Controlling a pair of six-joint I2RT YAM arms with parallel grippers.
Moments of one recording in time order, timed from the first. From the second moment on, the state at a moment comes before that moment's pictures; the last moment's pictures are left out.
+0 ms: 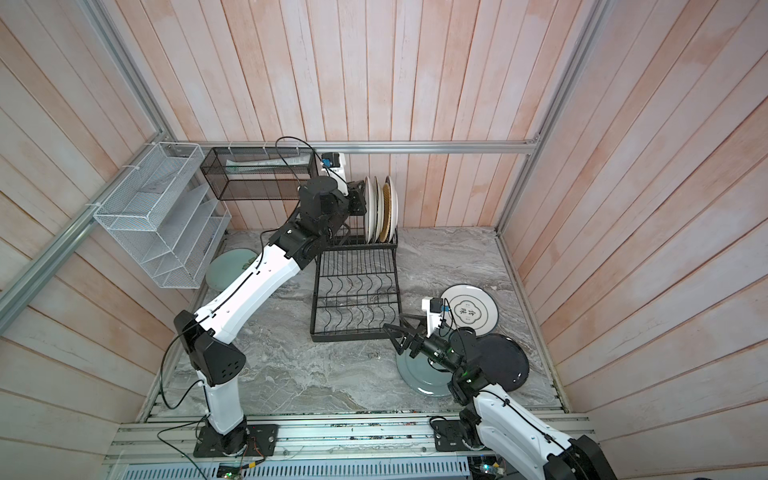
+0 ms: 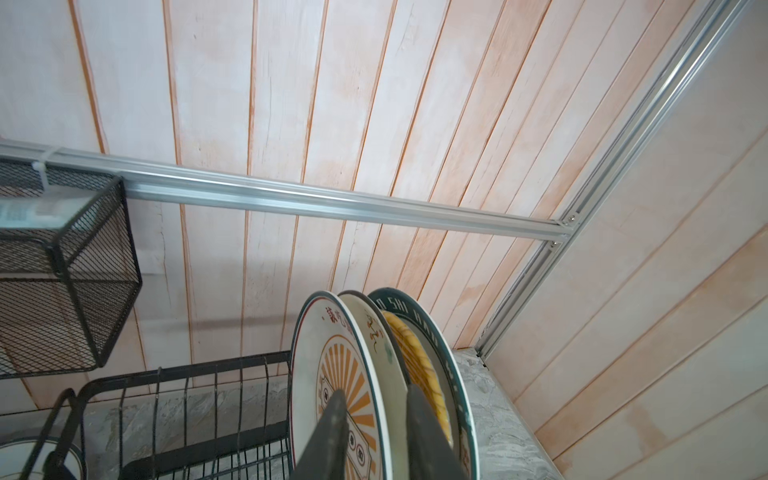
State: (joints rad) left arm -0.67 1.89 2.10 -0.27 -0.29 -0.29; right arm 0.50 0.82 0.14 0.69 -0.48 0.68
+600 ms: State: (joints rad) left arm -0.65 1.34 1.46 -0.16 -0.05 -0.16; right arm 0.50 0.82 0.14 0.69 -0.47 0.67
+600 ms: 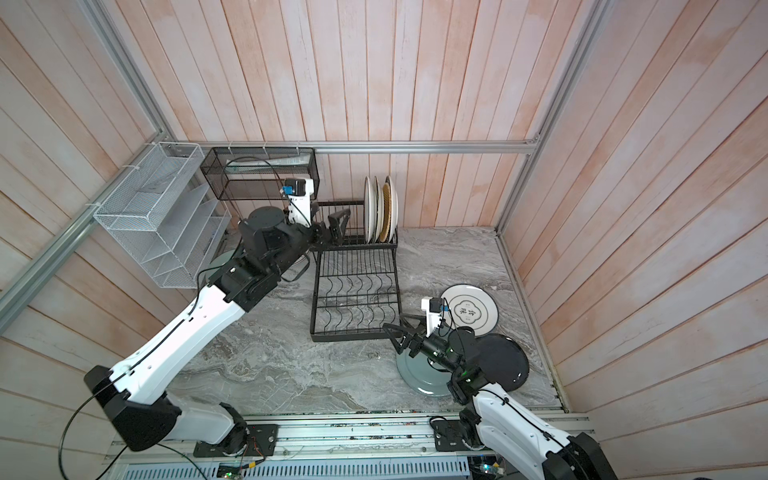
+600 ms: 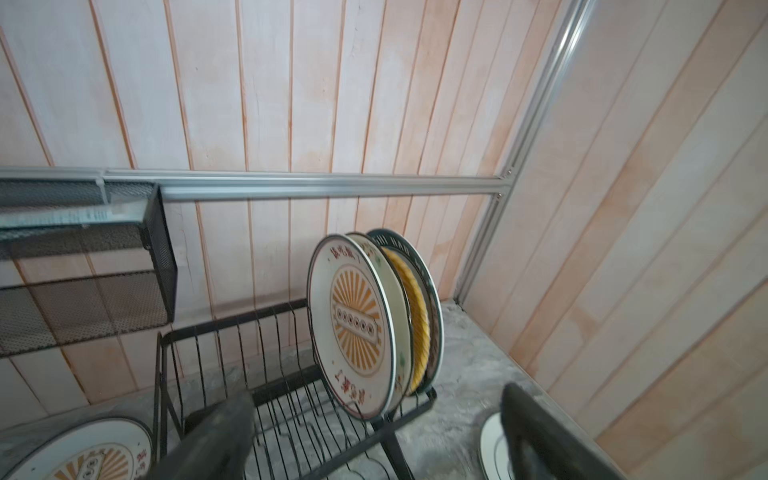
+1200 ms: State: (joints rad) left arm -0.66 0.56 0.66 -0.24 0.20 -0.24; right arm 0.50 0.75 0.14 0.63 -0.33 0.63
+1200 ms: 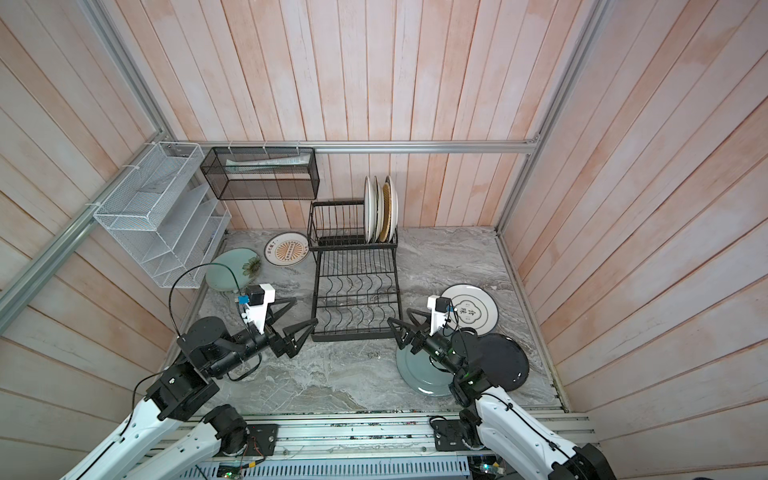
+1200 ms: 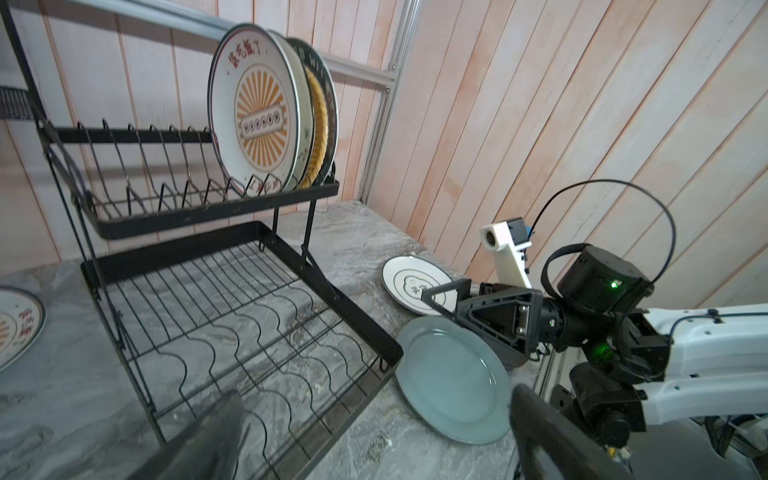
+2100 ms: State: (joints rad) left arm -0.69 0.38 0.59 -0.44 0.02 -0.38; right arm -0.22 0.89 0.44 -0.10 0.08 0.80
